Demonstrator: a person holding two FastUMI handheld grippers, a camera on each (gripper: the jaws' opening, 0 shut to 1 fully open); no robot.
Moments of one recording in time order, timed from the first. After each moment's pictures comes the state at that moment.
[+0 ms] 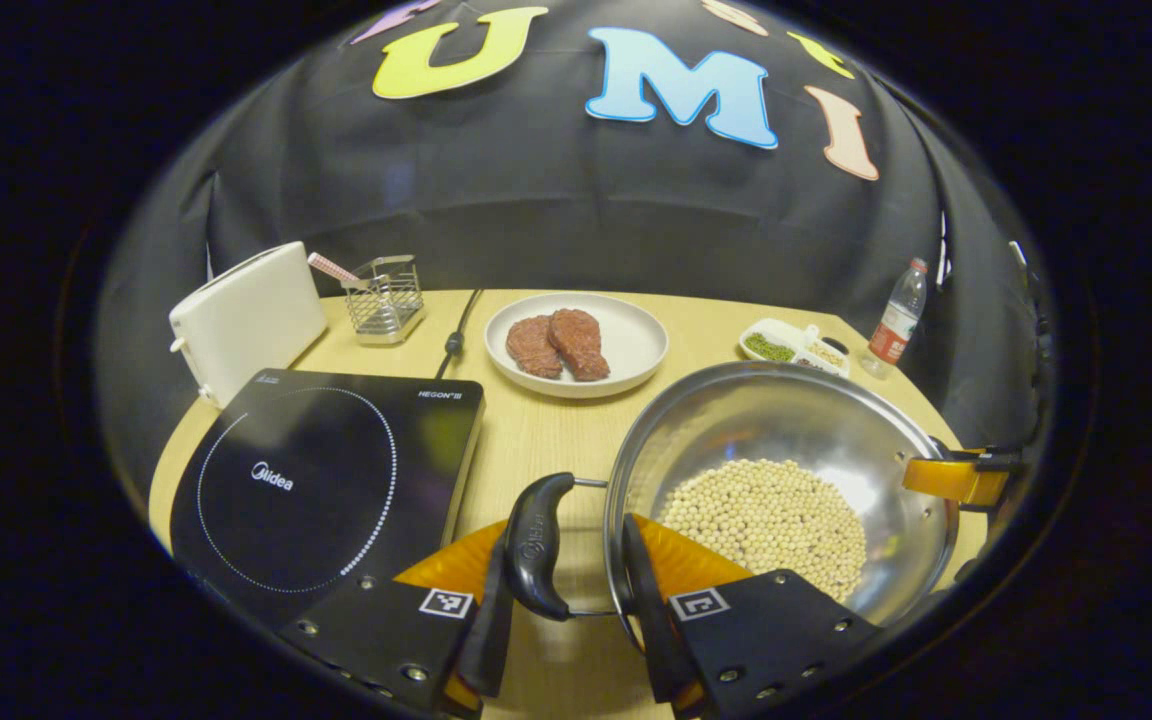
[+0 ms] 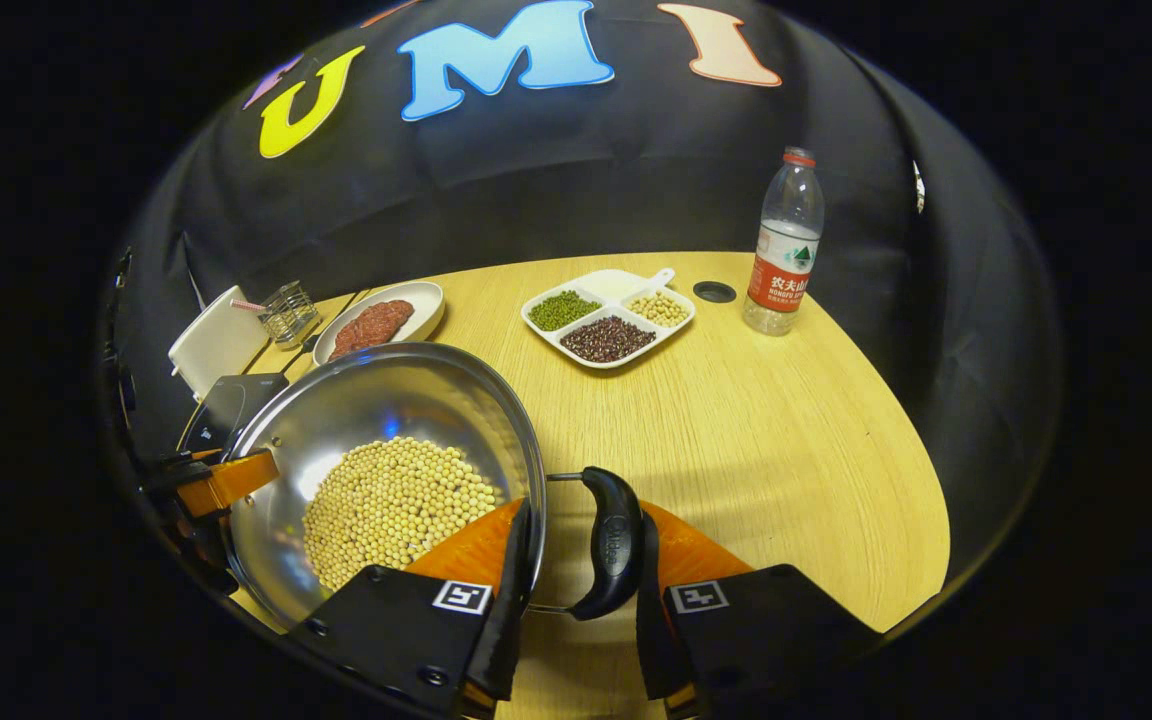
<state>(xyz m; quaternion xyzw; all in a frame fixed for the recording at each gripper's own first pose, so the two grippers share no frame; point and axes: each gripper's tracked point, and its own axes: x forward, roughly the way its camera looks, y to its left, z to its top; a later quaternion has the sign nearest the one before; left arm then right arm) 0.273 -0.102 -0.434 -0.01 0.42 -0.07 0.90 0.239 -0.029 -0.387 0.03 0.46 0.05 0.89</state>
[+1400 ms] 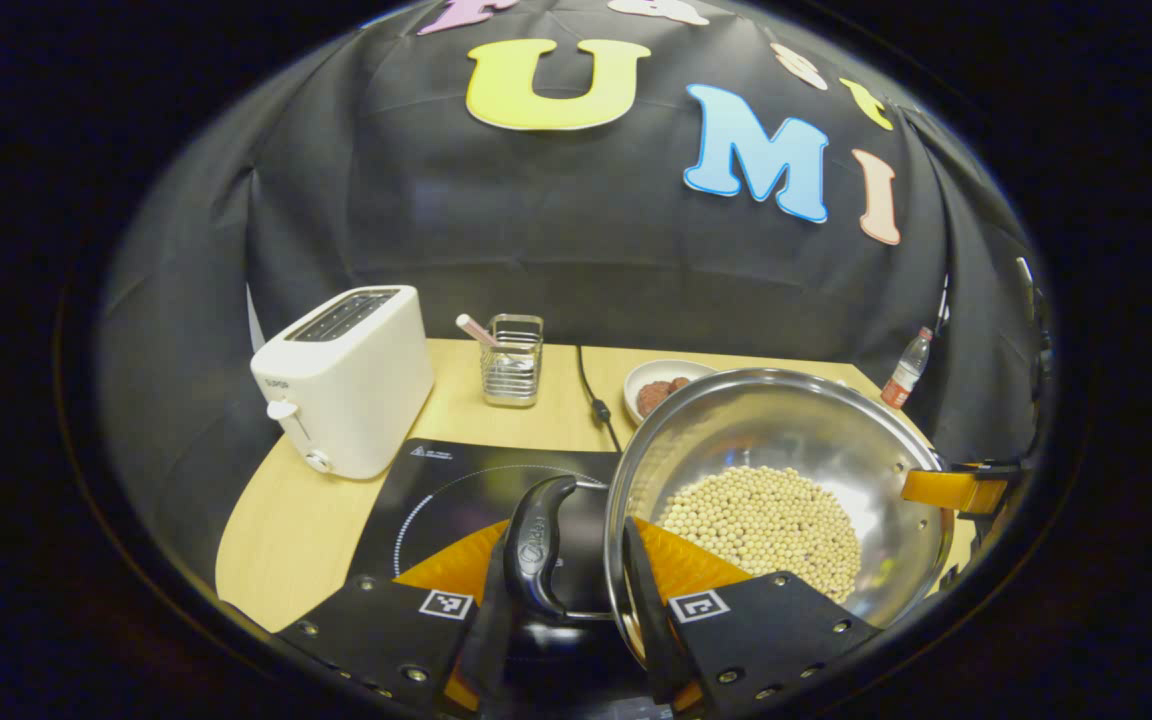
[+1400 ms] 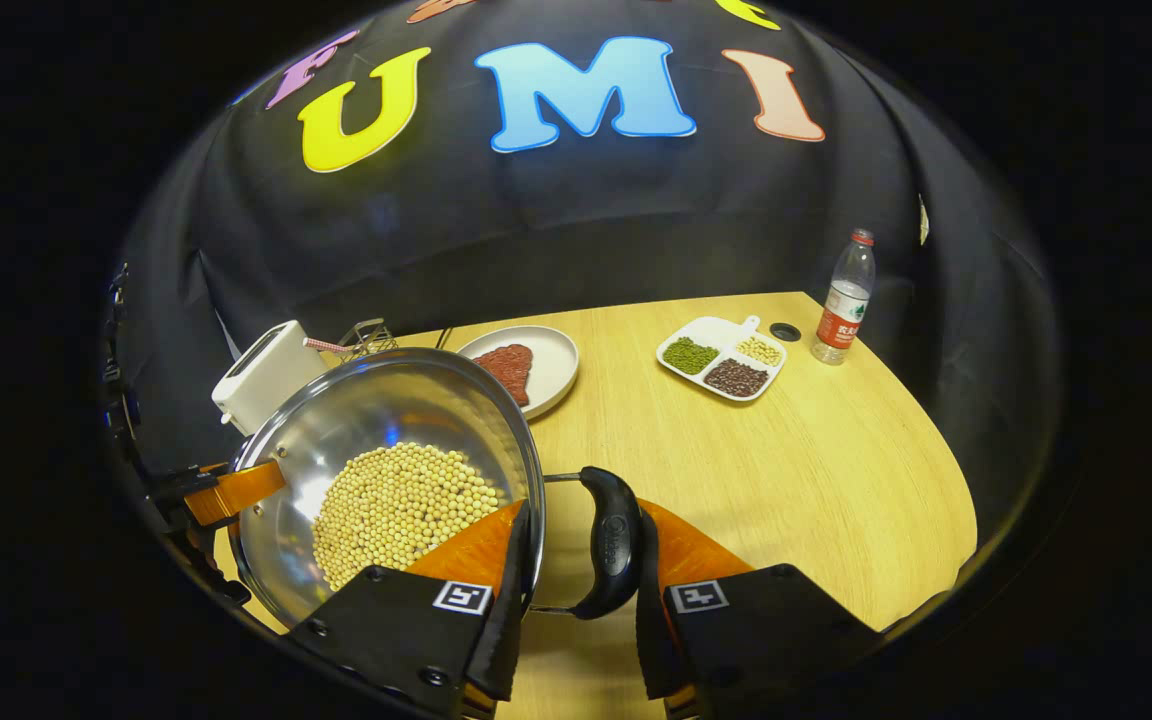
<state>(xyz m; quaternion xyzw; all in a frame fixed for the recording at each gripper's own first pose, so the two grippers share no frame) 0.304 0.097 -0.348 -0.02 0.39 -0.08 0.92 0.228 0.162 -0.307 0.05 0.43 0.03 0.90</state>
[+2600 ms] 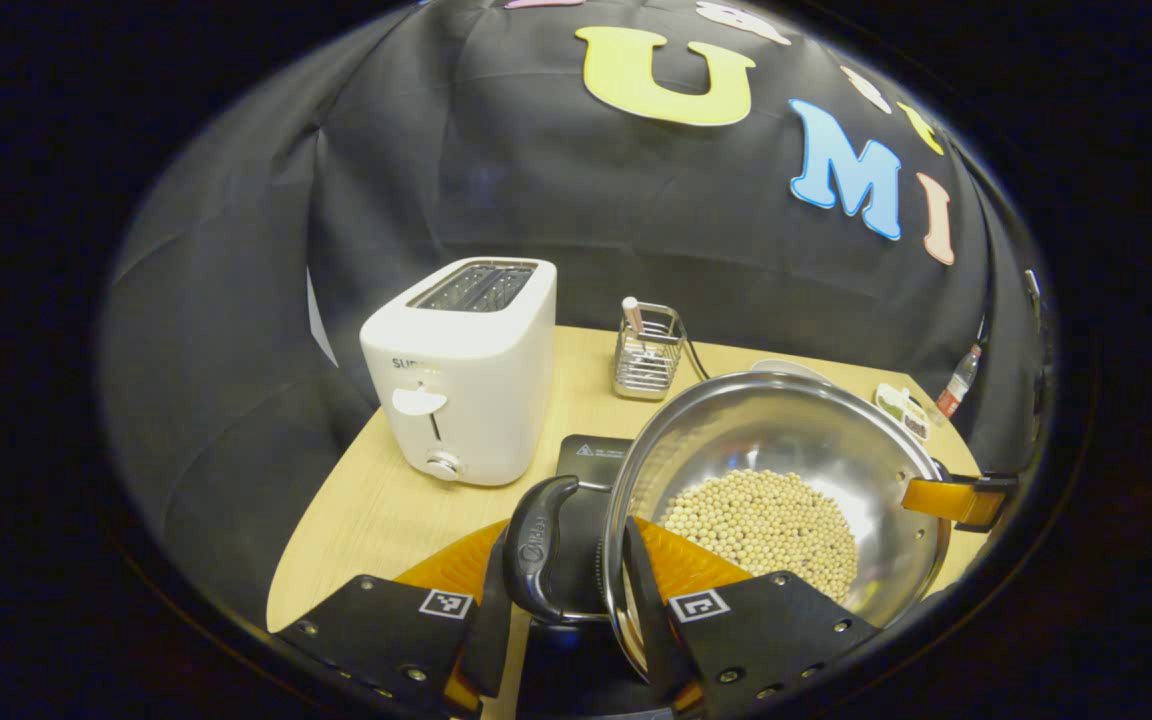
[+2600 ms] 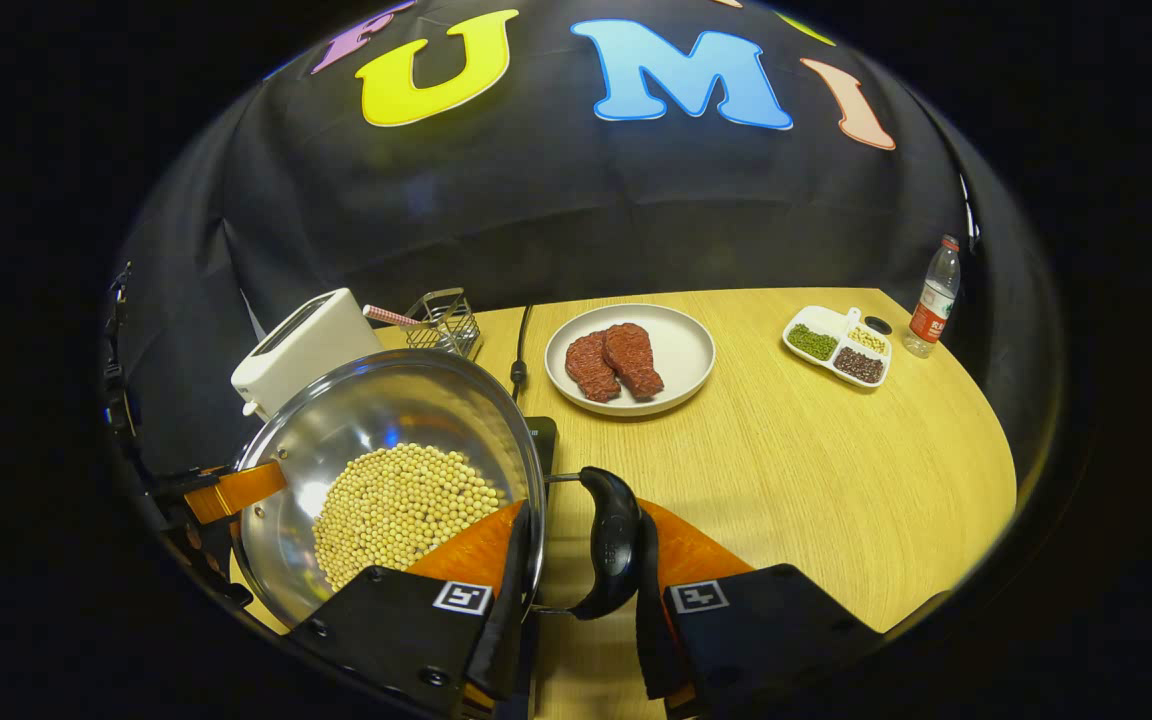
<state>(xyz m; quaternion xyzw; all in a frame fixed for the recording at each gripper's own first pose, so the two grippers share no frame) 0.324 0.255 -0.388 -0.03 0.40 -0.03 0.91 0.241 0.306 -0.346 0.05 0.44 0.06 0.89</state>
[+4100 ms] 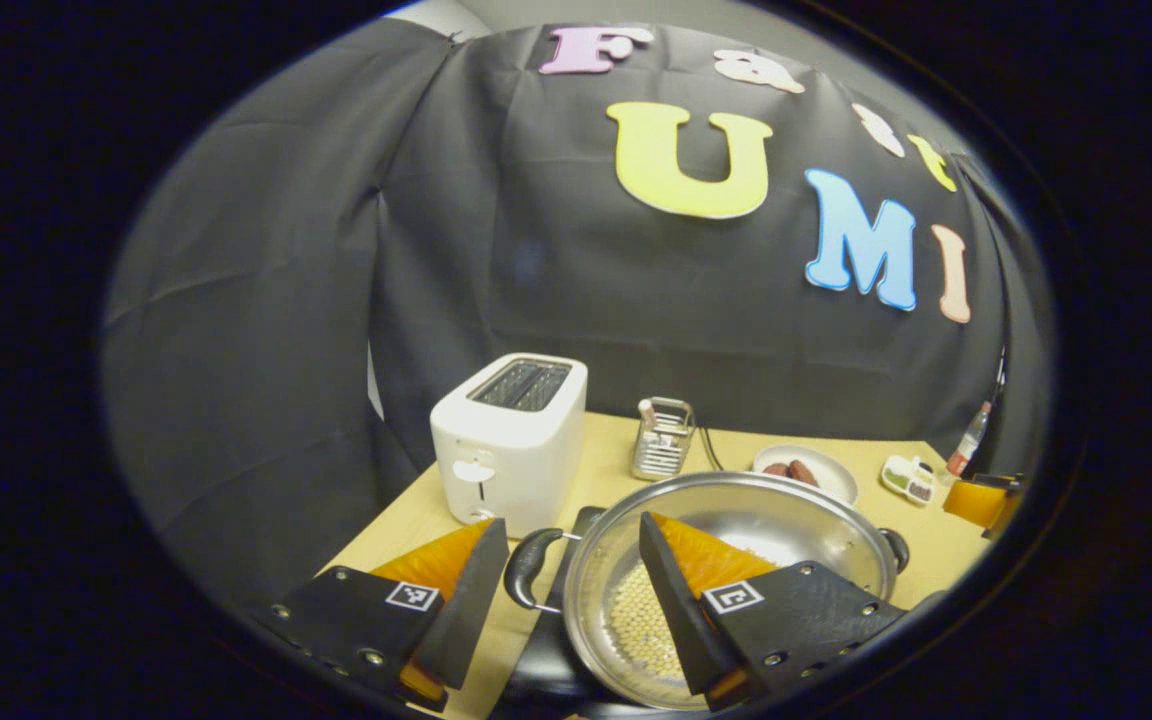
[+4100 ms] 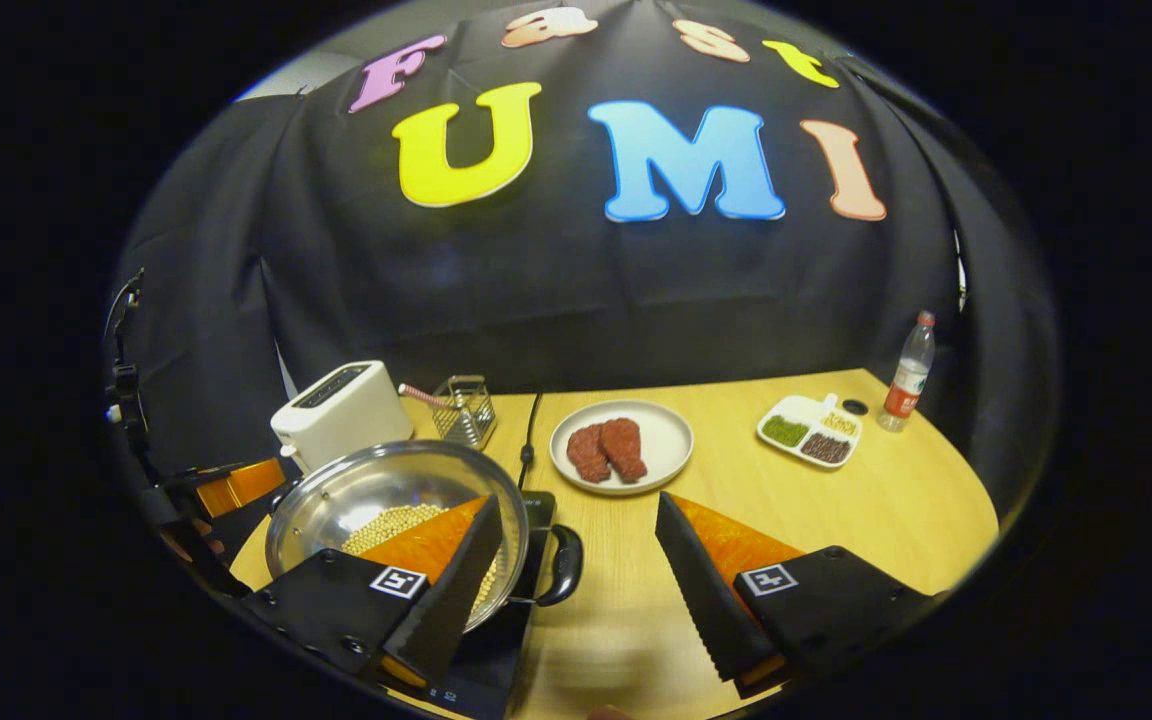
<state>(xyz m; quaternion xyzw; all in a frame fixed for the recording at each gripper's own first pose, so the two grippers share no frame) 0.316 0.245 -0.277 -0.03 0.27 0.04 0.96 0.243 0.261 -0.236 0.04 0.29 0.07 0.95</state>
